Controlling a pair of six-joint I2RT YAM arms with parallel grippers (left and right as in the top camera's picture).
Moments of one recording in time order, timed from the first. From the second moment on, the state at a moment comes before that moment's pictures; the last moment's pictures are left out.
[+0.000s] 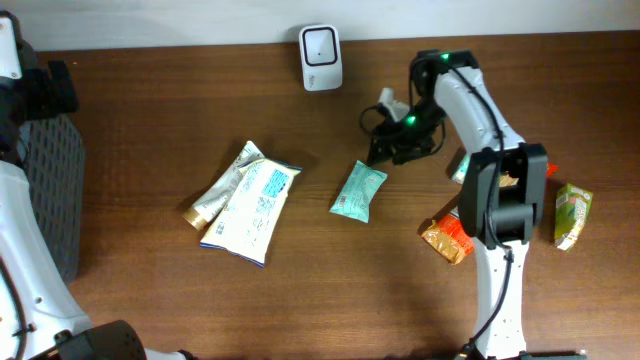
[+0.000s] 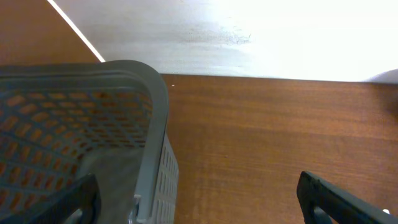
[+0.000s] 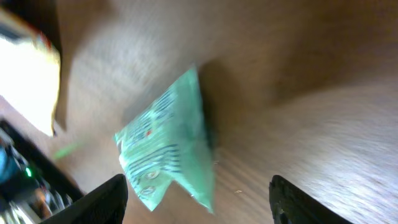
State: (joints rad) left arm 0.45 1.64 1.88 -0.85 0.15 0.27; right arm 0.13 2.42 2.11 -1.45 -0.53 -0.27
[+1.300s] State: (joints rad) left arm 0.45 1.64 1.88 -0.85 0.15 0.27; right arm 0.18 2.35 1.86 -1.16 -0.56 0.22
